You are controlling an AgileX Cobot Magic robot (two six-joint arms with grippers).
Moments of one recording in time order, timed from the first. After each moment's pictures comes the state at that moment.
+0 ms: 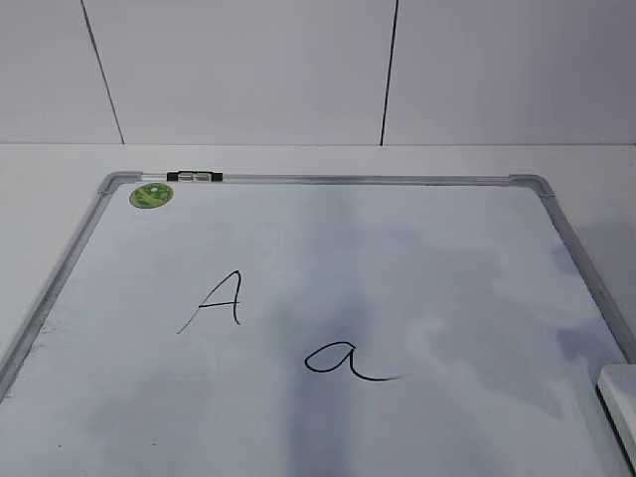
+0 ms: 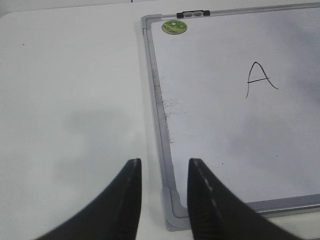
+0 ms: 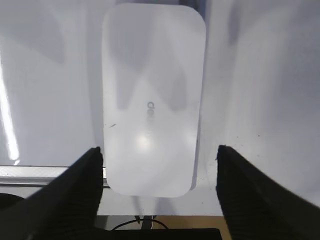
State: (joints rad) left arm -0.03 0.01 -0.51 -0.13 1.11 0.09; right arm 0.08 1.23 -0.73 0.02 1.08 0.05
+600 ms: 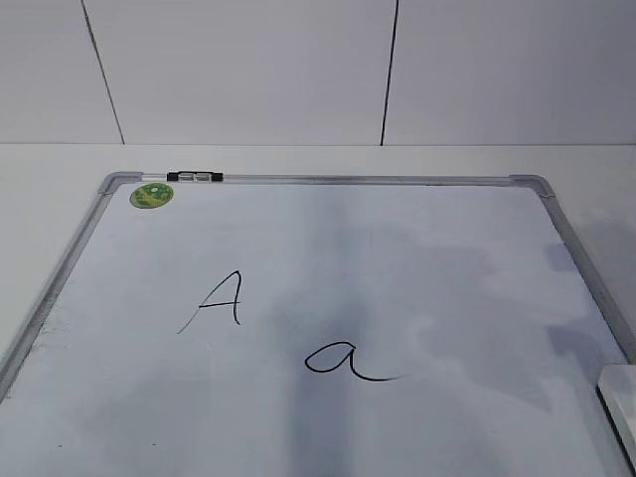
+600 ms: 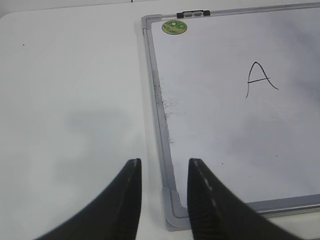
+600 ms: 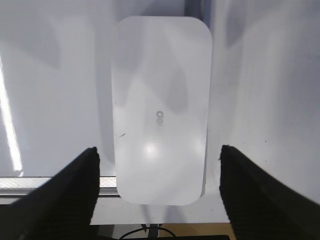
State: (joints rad) left arm -0.03 0.01 -0.51 -0.13 1.11 0.09; right arm 0.13 1.23 -0.73 -0.01 1.06 0.15
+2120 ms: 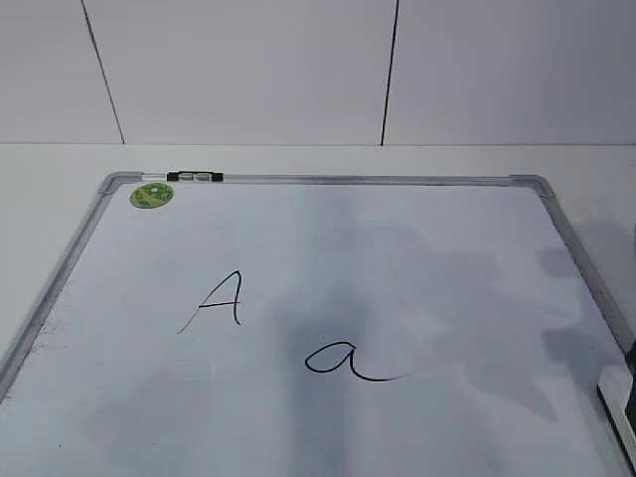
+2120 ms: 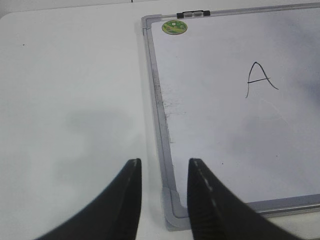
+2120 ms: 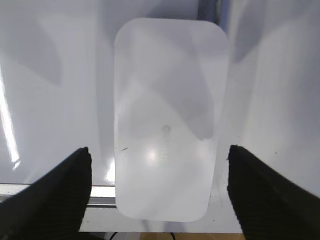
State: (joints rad) left arm -0.03 0.01 -0.51 -0.13 1.11 0.09; right arm 0.14 1.32 -0.73 0.00 1.02 0.11
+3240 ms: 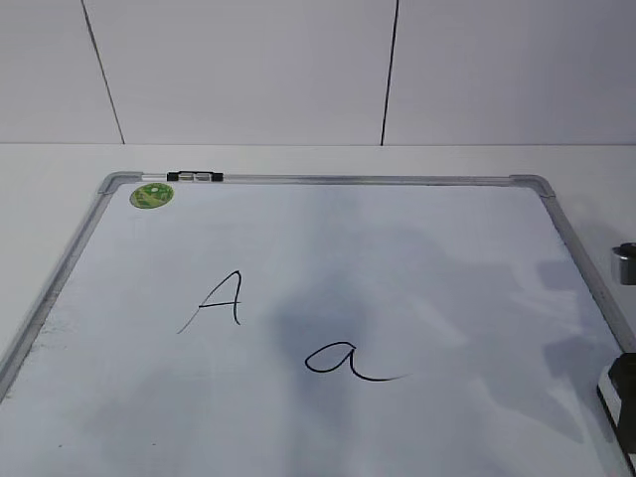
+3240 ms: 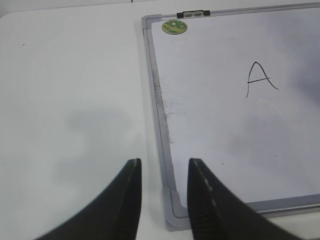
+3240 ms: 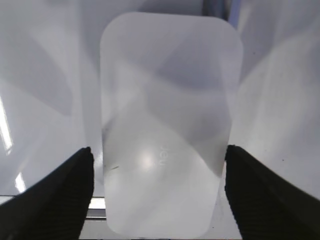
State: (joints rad) left arm -0.03 0.01 -0.51 -0.13 1.11 0.09; right arm 0.14 1.42 -0.73 0.00 1.00 0.11
